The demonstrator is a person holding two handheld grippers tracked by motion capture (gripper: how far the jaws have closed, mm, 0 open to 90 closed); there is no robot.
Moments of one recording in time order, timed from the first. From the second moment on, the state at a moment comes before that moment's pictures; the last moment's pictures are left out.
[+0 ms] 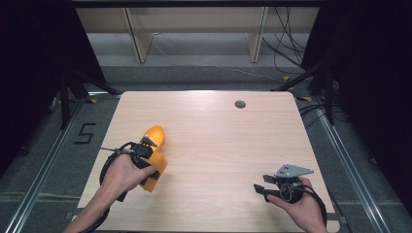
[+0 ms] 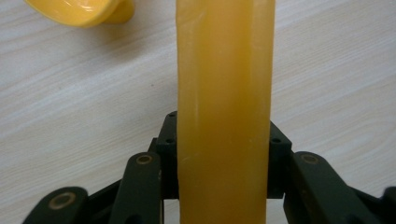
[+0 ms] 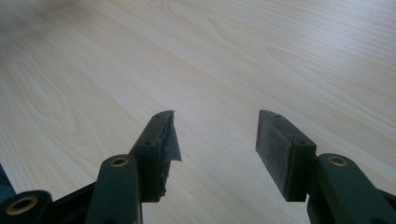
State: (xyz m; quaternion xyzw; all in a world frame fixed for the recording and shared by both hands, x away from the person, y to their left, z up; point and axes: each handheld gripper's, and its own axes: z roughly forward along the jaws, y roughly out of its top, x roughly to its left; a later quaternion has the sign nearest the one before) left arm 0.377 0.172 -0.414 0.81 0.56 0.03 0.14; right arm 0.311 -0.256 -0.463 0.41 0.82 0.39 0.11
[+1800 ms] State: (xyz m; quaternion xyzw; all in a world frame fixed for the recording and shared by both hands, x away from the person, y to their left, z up) left arm 0.414 0.204 -0.390 0.79 0.59 0.05 0.16; right arm 0.312 -0.257 -0.463 0.41 0.82 0.39 0.12
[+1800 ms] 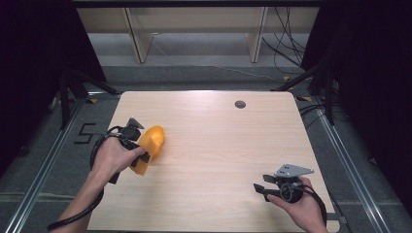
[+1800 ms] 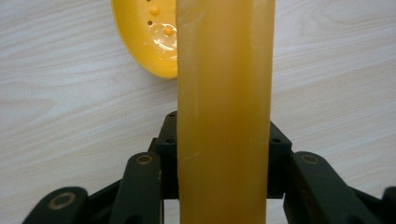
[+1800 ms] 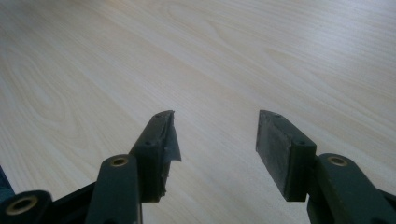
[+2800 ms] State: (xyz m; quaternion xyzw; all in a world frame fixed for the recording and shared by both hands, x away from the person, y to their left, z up) left arm 0.444 0.206 -0.385 0.79 0.60 0.07 0.16; right arm 0.313 -0.257 -0.463 0.40 0.82 0.40 0.12
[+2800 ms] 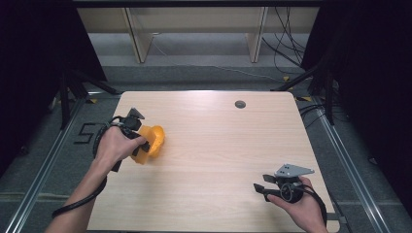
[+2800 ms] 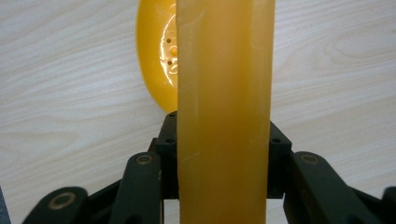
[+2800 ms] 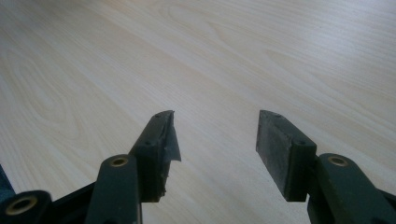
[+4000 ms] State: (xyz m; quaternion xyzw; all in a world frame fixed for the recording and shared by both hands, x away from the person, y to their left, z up) left arm 0.485 0.200 -0.399 0.77 0.61 0.09 0.16; right arm 0.311 -0.257 -0.462 0.41 0.81 0.40 0.12
